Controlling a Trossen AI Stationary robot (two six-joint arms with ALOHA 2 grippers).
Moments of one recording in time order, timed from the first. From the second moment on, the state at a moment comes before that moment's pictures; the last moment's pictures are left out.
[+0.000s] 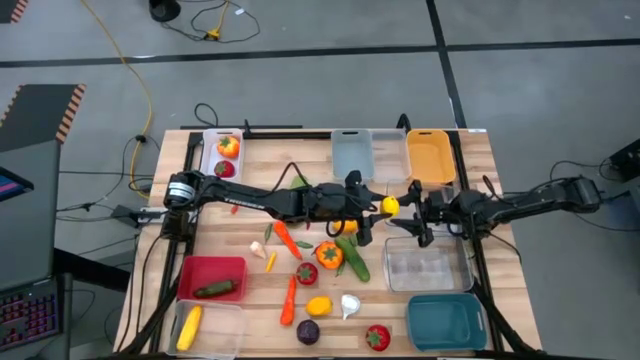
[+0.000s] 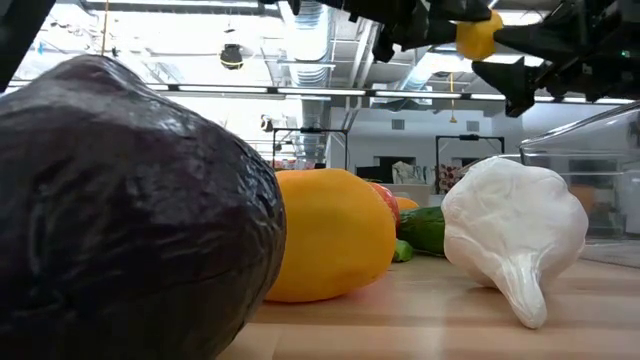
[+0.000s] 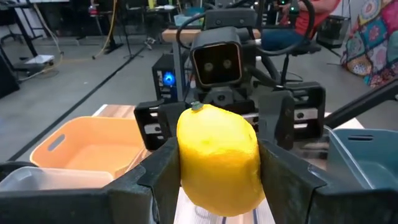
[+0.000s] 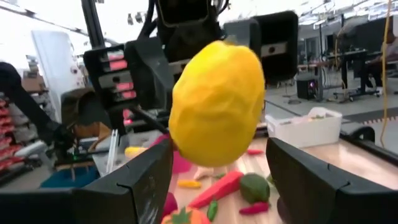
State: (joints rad) left arm -0.05 1.98 1.57 0.25 -0.19 0.00; right arm 0.06 0.63 0.03 0.80 0.06 0.15
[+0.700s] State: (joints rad) left arm -0.05 1.98 1.57 0.23 -0.19 0.00; right arm 0.06 0.86 0.17 0.79 0.06 0.10
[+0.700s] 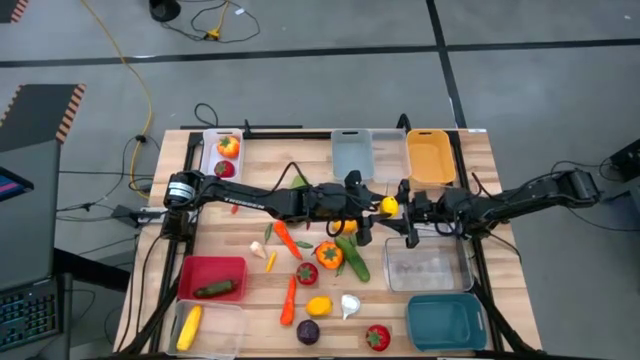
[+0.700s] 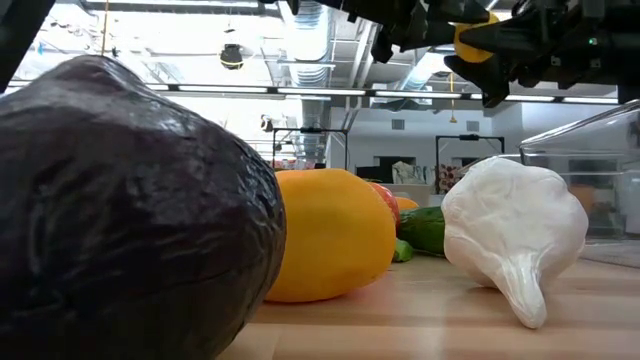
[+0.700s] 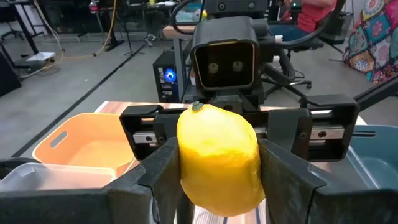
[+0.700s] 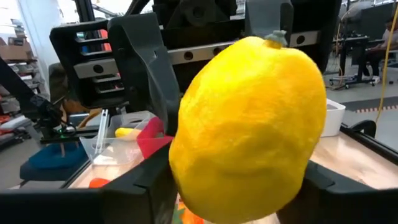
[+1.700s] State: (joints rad) left arm -0.04 1.83 1.57 0.03 -0.38 0.20; right arm -0.09 0.86 0.17 0.78 0.16 0.09
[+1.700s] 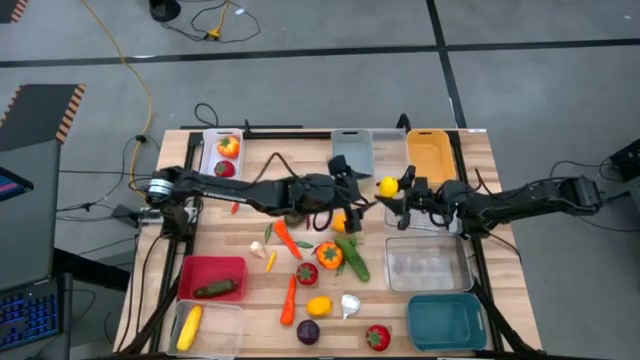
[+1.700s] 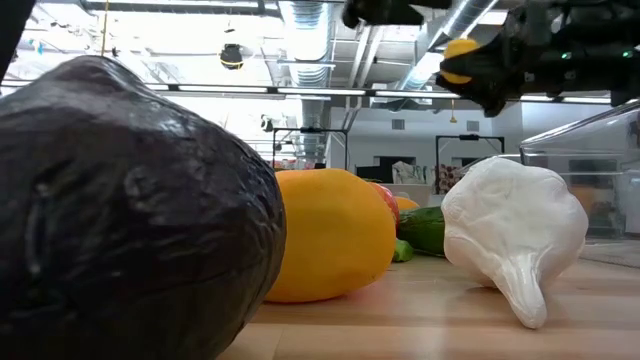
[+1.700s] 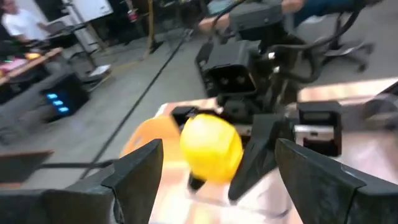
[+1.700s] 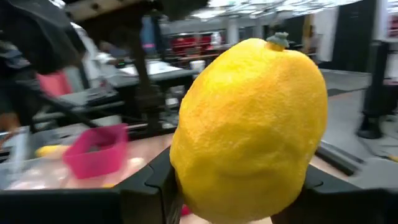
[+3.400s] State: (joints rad) left arm -0.01 1.64 1.57 -0.64 -0.40 0.08; right arm -0.82 0.79 0.55 -0.55 0.42 0.07
